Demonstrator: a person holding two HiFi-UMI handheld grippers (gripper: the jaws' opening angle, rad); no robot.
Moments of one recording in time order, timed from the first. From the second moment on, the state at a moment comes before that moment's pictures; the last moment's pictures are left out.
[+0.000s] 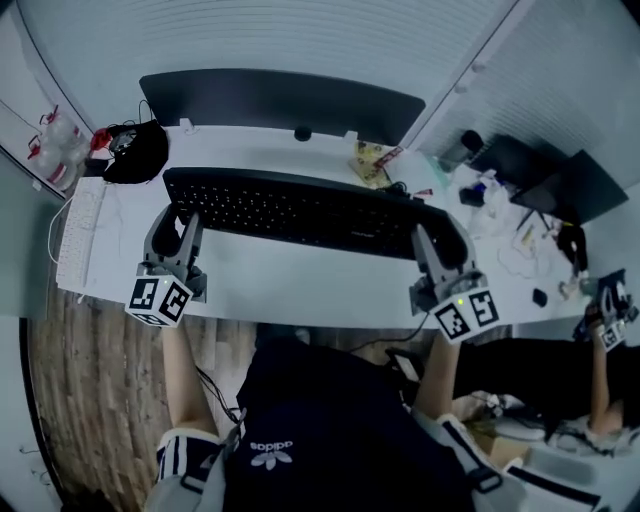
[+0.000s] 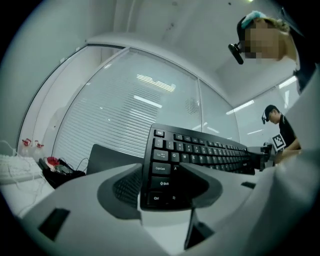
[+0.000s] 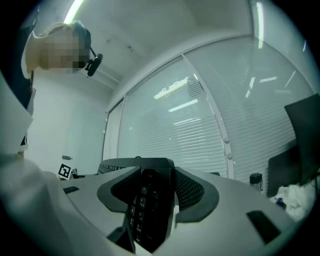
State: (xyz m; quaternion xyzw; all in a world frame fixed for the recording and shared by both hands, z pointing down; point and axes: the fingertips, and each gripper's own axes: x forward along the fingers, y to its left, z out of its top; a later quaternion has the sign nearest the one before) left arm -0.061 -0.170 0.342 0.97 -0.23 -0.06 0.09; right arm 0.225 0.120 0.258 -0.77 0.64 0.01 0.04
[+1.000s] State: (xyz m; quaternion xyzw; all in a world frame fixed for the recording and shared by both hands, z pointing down) left arm -0.008 -0.173 0.174 0.97 -0.17 -0.09 -0.16; right arm 0.255 0.134 0.305 -0.76 0.64 0.00 0.15
